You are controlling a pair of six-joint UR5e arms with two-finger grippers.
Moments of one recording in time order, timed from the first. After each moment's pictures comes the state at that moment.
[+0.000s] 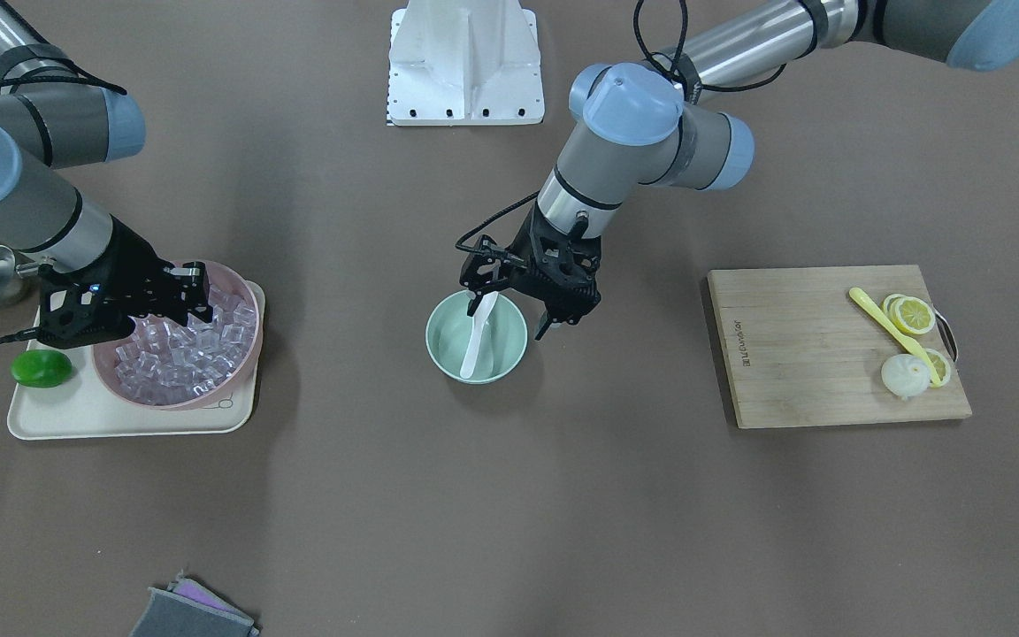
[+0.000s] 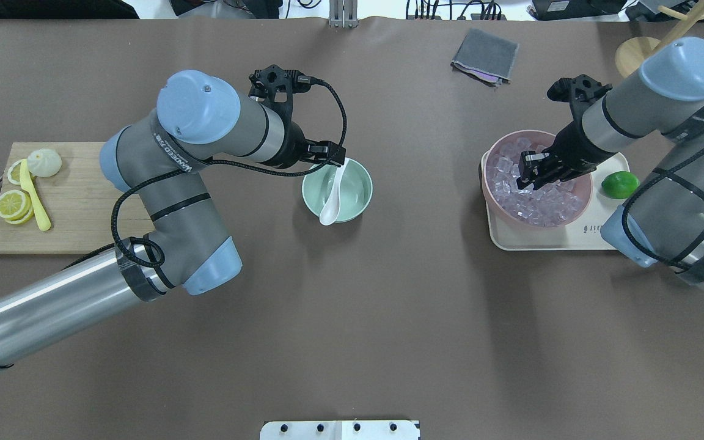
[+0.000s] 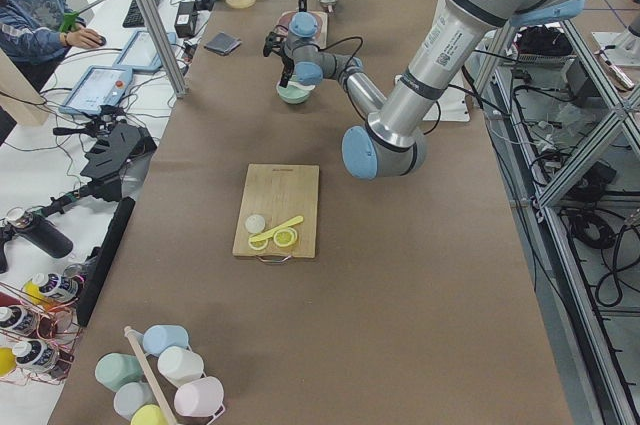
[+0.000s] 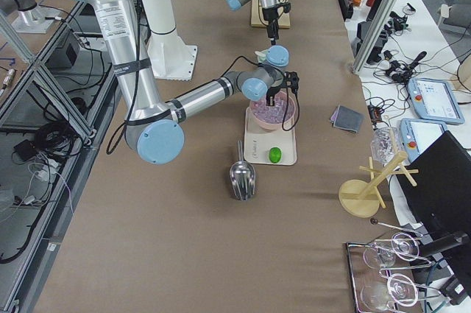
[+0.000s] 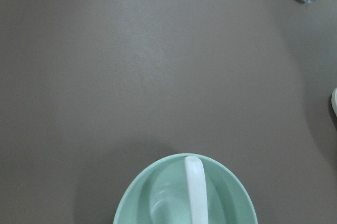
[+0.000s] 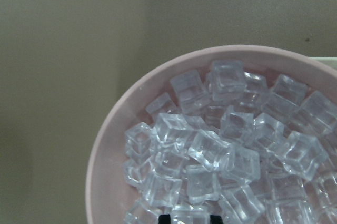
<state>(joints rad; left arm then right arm) -0.66 -2.28 -1.51 -2.12 -1.88 -1.06 0.92 -1.28 1.70 -1.22 2.30 0.91</state>
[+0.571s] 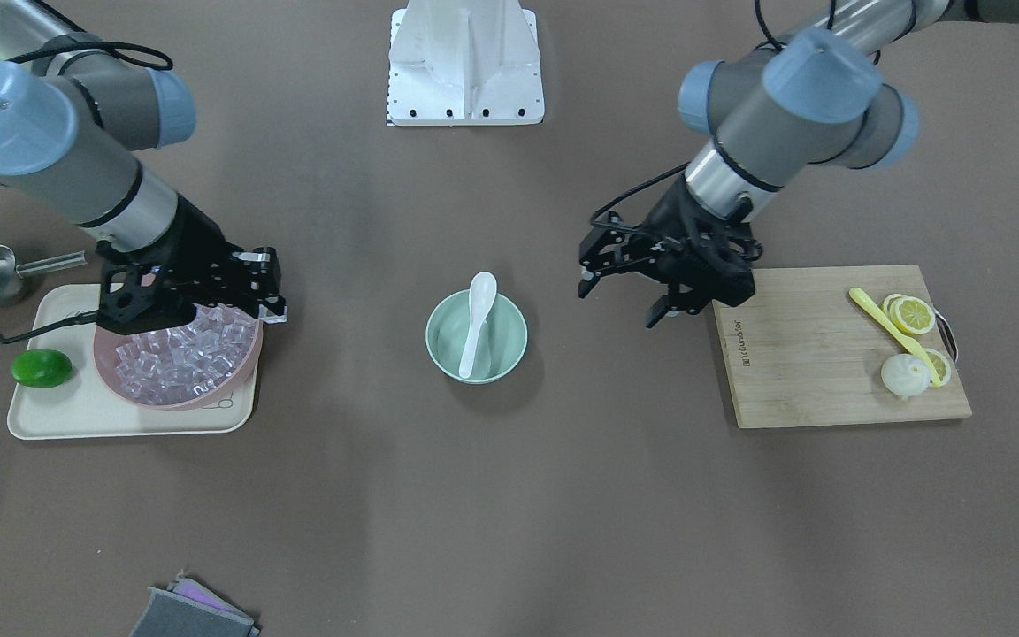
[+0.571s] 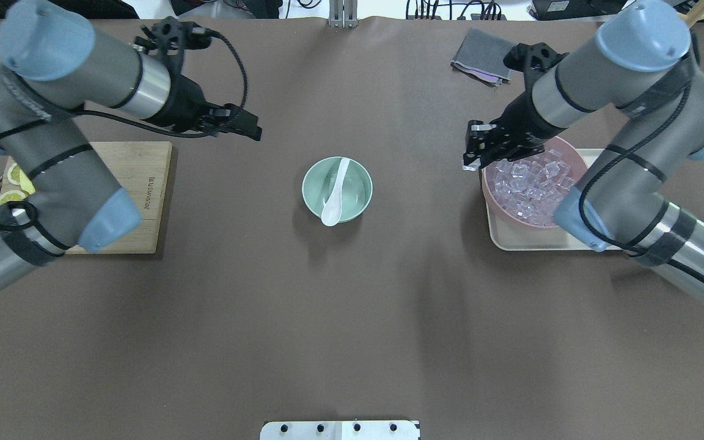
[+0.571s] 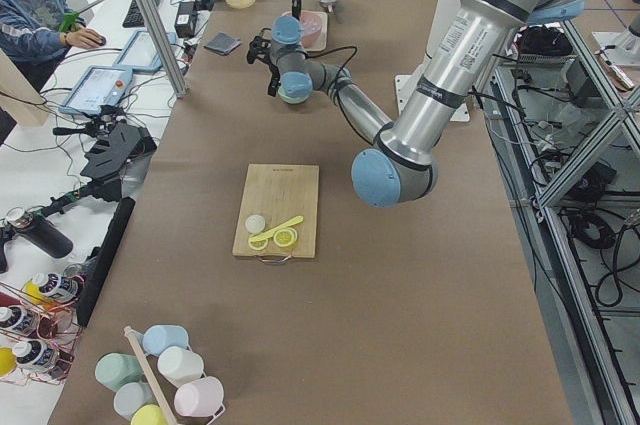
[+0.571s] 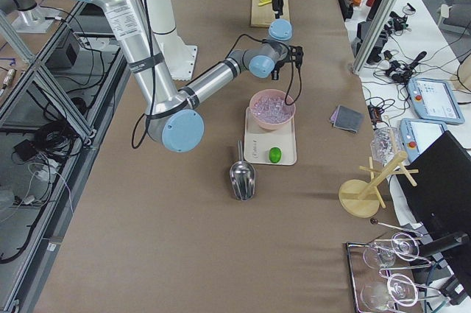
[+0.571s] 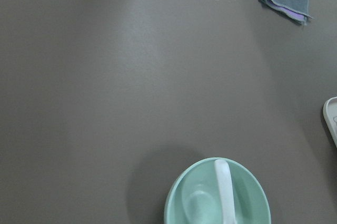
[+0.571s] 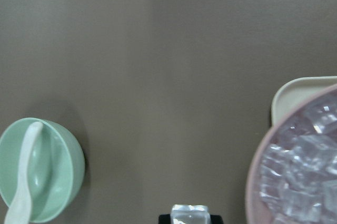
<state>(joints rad) -0.87 -2.07 -1.69 -2.11 -2.17 -0.92 0.84 -1.09 1.70 -1.22 2.22 1.16</state>
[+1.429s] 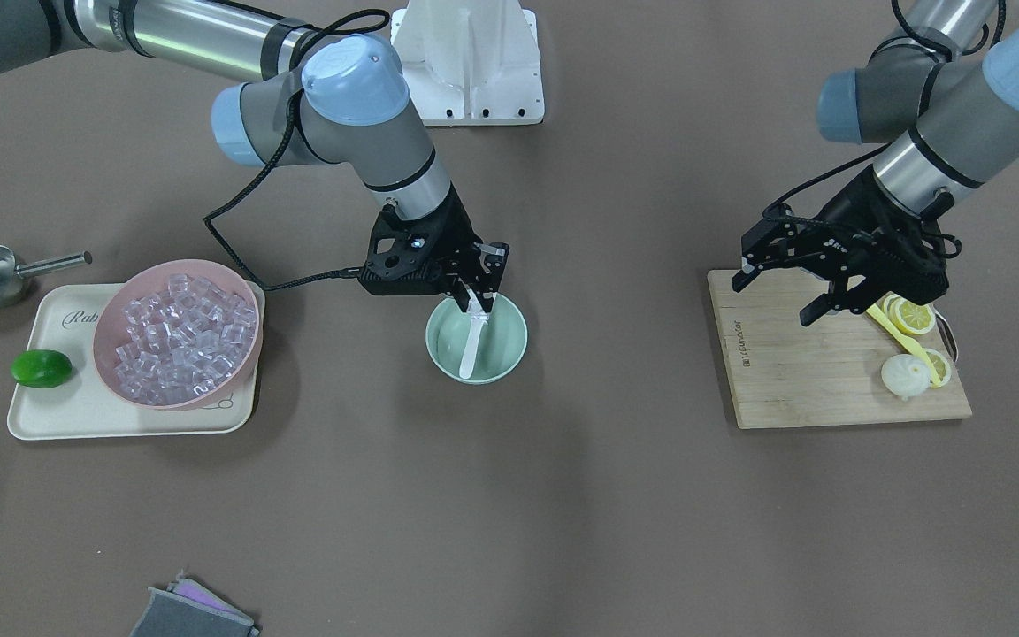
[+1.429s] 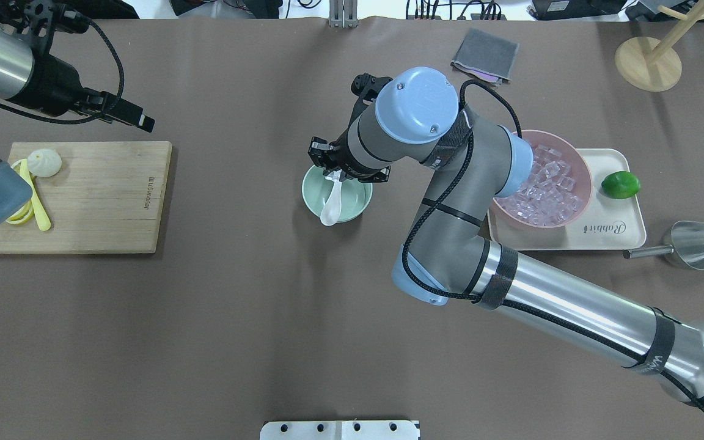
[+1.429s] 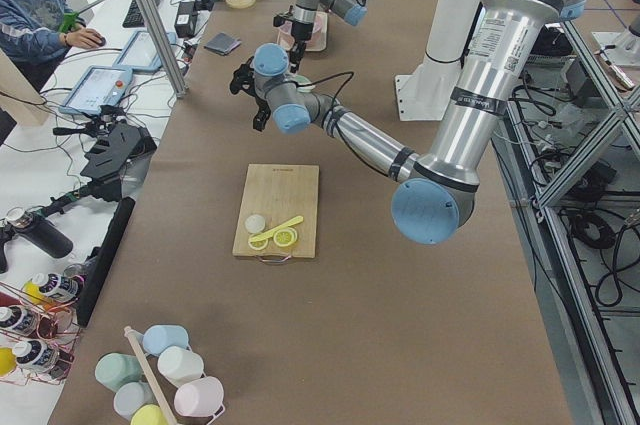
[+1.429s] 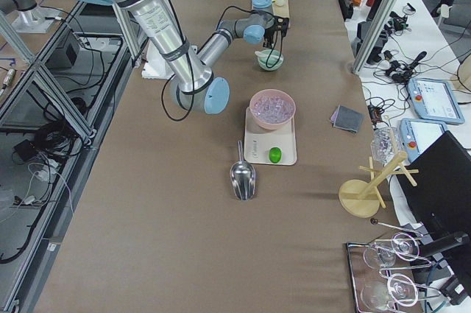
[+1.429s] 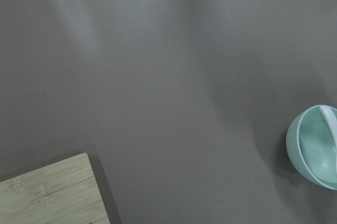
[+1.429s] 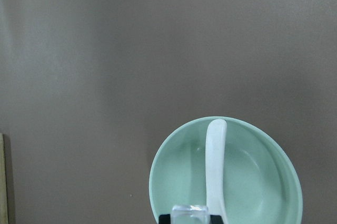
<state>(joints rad) -1.03 -1.90 -1.74 -2.12 -2.30 -0.73 0.59 -0.78 1.51 -1.21 1.87 1.51</state>
